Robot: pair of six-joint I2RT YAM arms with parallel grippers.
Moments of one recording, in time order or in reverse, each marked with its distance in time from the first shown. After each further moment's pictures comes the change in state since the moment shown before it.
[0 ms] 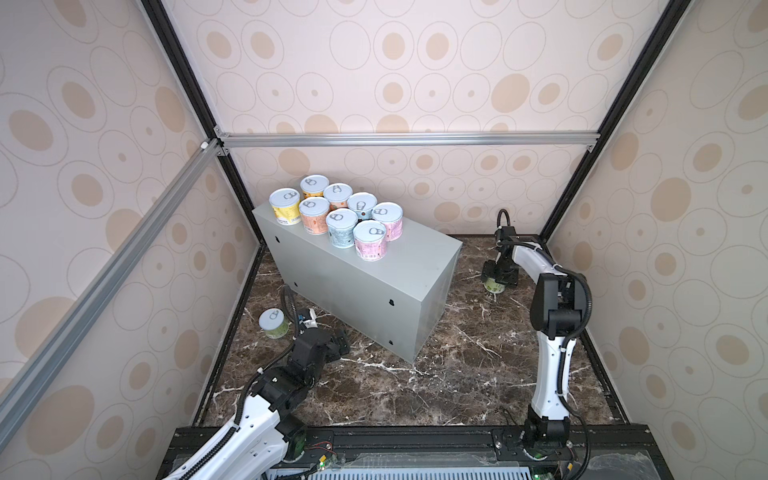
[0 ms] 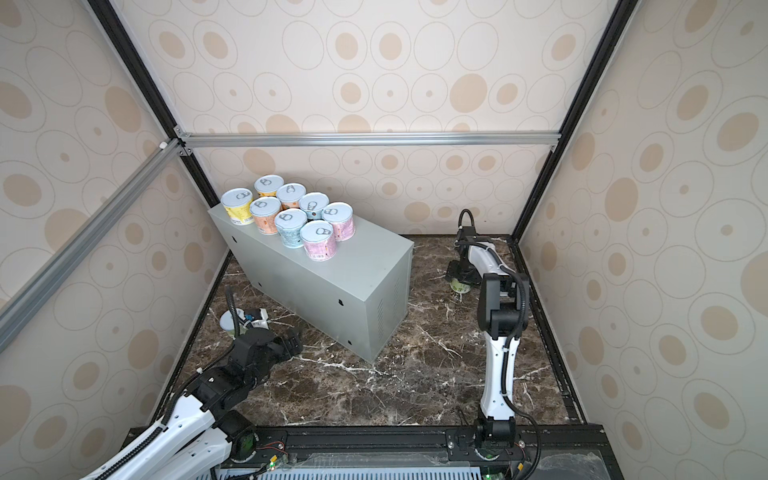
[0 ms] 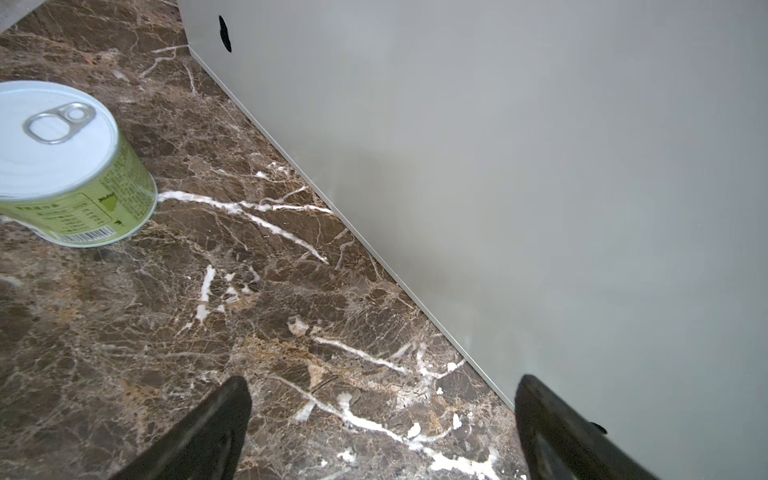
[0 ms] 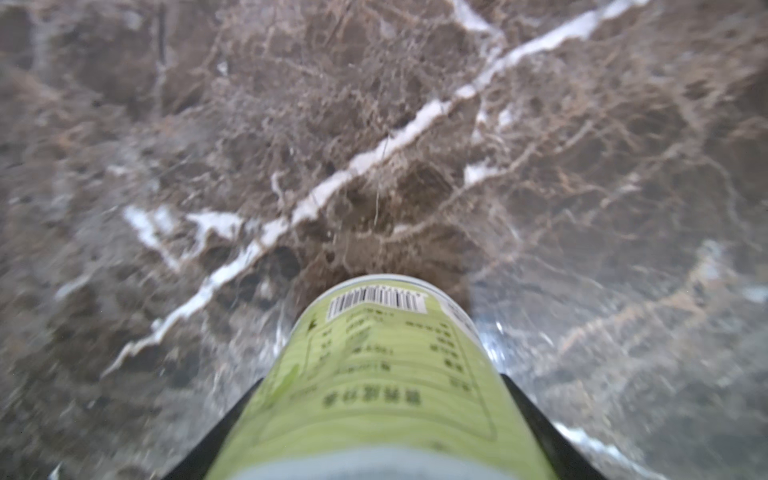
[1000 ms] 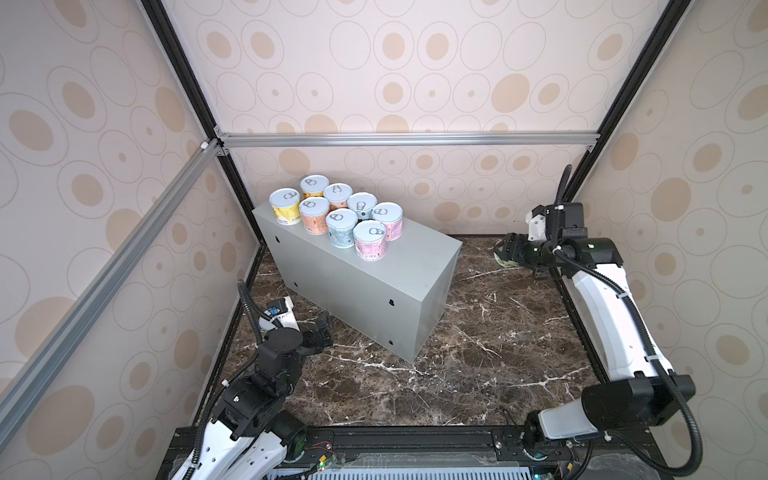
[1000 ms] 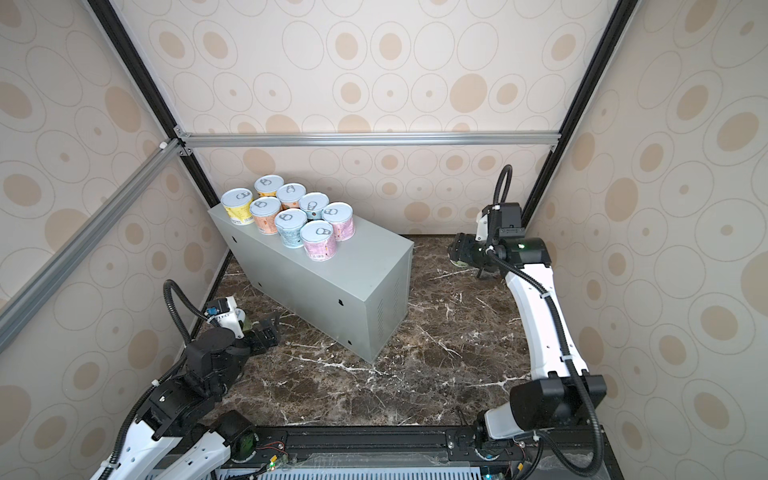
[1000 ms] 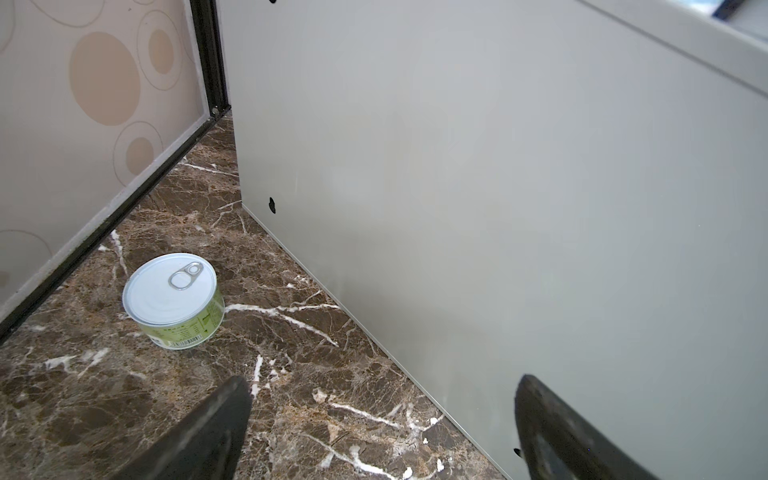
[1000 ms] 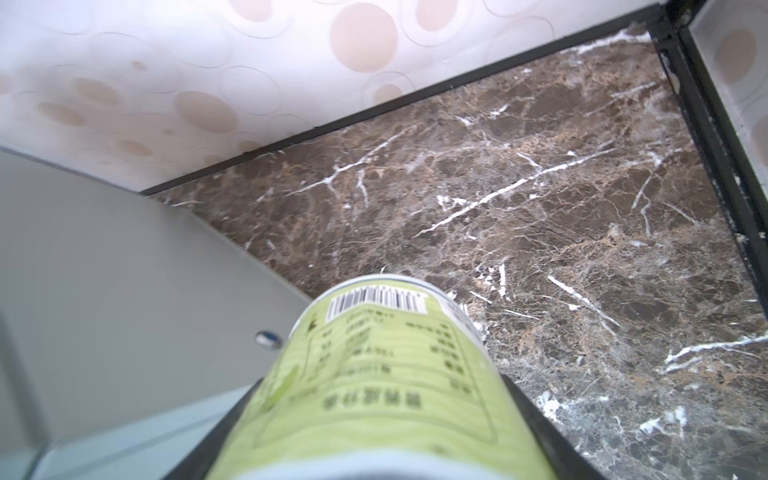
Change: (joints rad) left arm 0.001 -0.177 0.224 -0.187 -0.107 0.160; right arm 0.066 -0.809 -0.198 -0.060 -0.249 0.011
